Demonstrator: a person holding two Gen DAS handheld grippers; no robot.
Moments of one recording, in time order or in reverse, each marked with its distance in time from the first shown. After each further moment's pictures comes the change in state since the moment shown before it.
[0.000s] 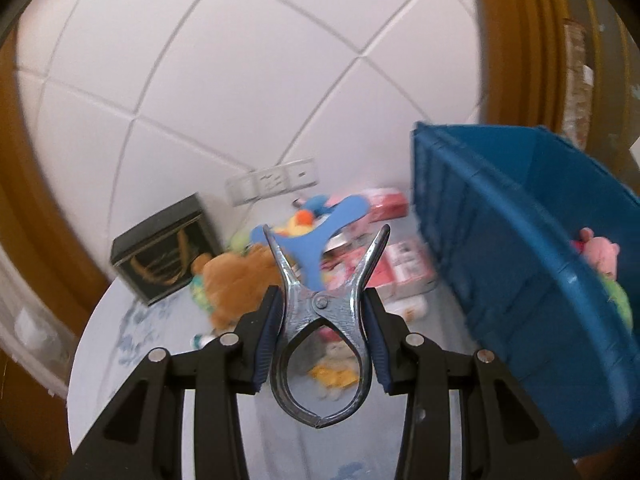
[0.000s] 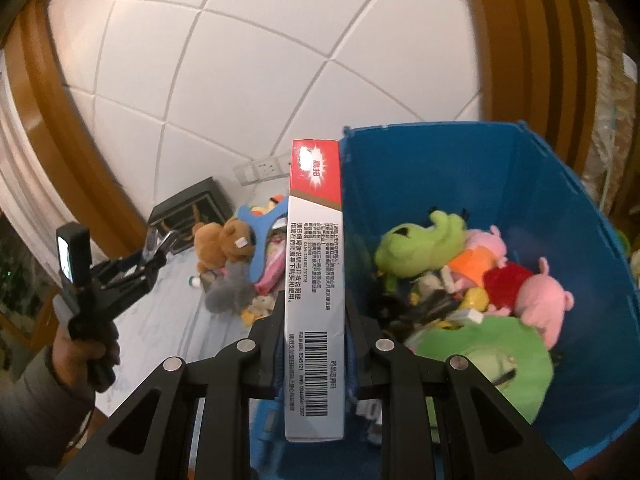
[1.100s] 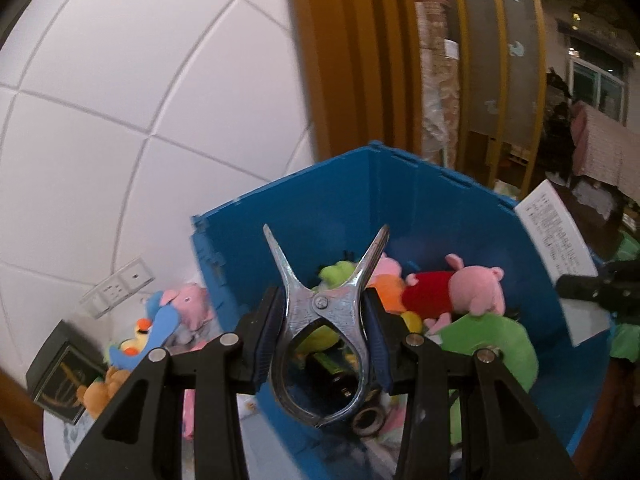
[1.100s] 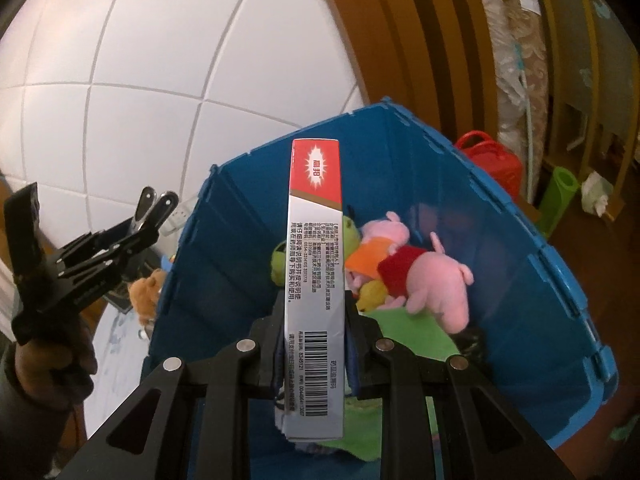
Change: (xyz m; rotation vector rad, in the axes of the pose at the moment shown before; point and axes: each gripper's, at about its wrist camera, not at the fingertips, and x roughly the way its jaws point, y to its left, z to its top) left arm 0.001 -0.228 0.114 0.295 -0.063 -0.383; right arm -0.035 -0.145 -0.002 0.246 -0.058 -0.140
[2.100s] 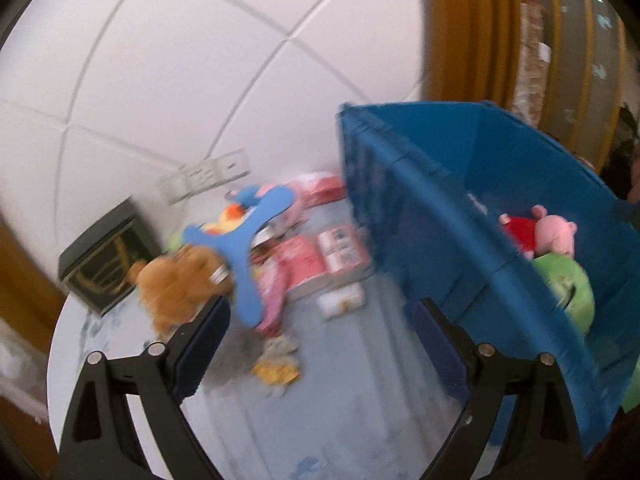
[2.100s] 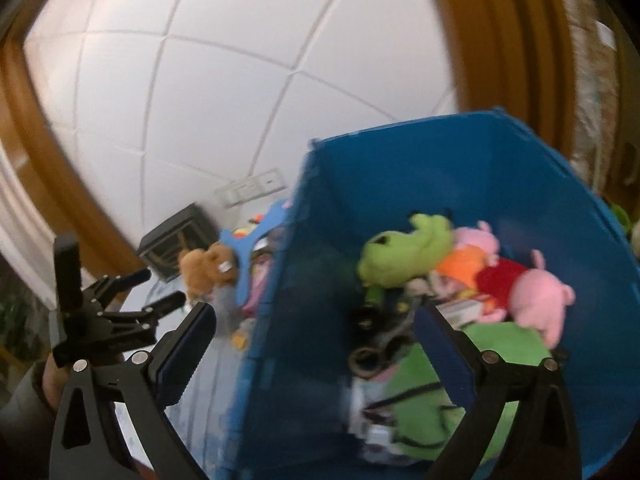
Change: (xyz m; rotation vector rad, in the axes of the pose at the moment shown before) left arm -0.062 0.146 -0.160 -0.259 0.140 0.212; right arm 0.028 0.139 -0.024 -0.194 0.032 0.180
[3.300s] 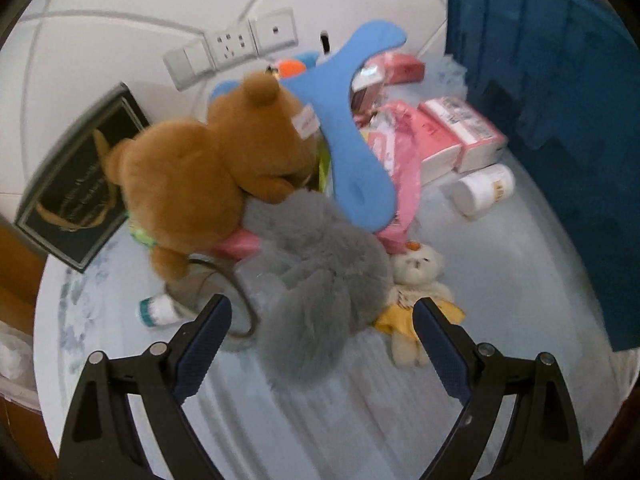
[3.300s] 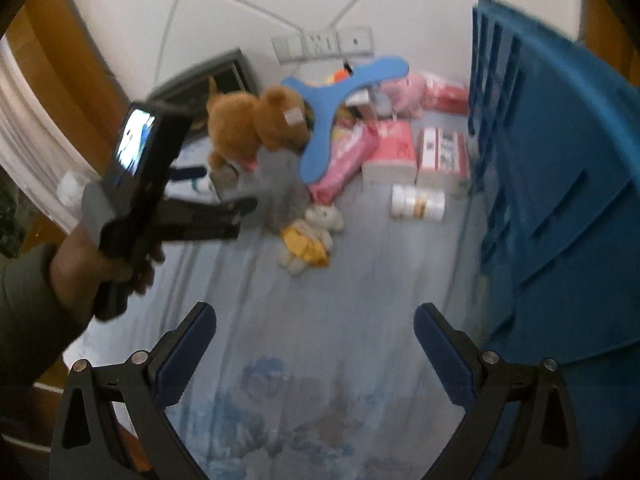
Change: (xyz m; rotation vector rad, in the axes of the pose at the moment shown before) left arm 0.214 0.140 -0.103 0.057 0.255 0.022; right arm 0.221 0.155 -0.120 -0.189 0.352 -0.030
